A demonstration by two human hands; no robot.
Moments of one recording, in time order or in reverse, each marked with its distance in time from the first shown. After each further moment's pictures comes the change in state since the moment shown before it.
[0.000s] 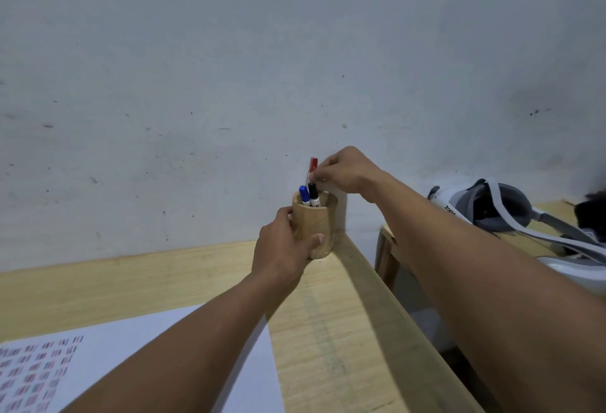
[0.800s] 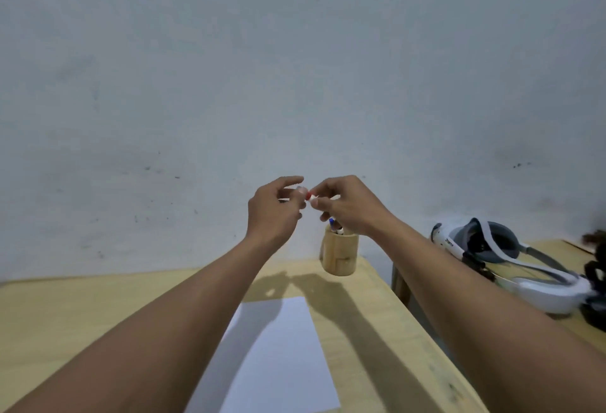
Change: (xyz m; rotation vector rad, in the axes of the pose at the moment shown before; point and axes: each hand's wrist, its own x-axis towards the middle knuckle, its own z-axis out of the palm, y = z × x) left_hand -0.068 0.110 -0.148 -0.238 0.218 0.177; right_hand -0.134 -0.094 0.011 0.045 -0.001 -0.343
